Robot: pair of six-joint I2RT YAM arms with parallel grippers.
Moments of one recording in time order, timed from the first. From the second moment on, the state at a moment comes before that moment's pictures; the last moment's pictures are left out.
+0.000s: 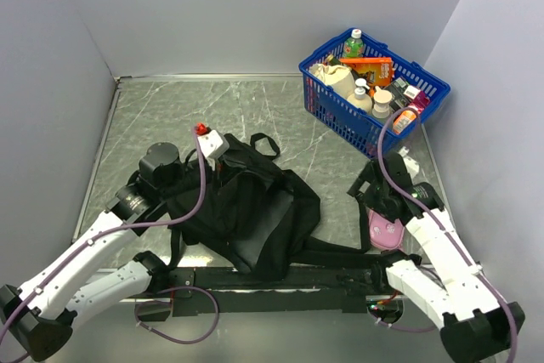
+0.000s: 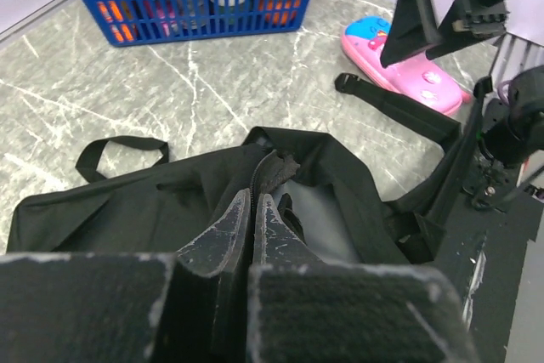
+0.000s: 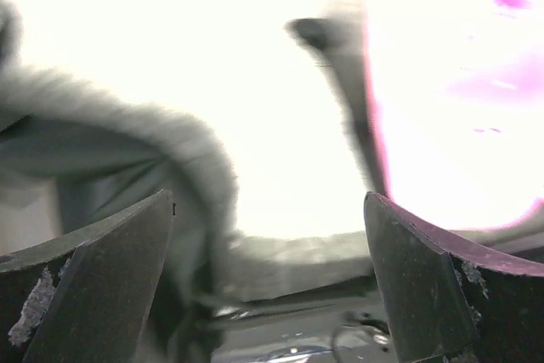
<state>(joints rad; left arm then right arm) -0.65 0.83 0.83 -0.18 0.37 -0.01 0.32 0.81 0.81 -1.00 0.23 0.85</state>
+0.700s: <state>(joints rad) -0.67 0.76 0.79 -0.20 0.40 0.00 -0.27 1.08 0.73 -0.76 0.12 0.60</state>
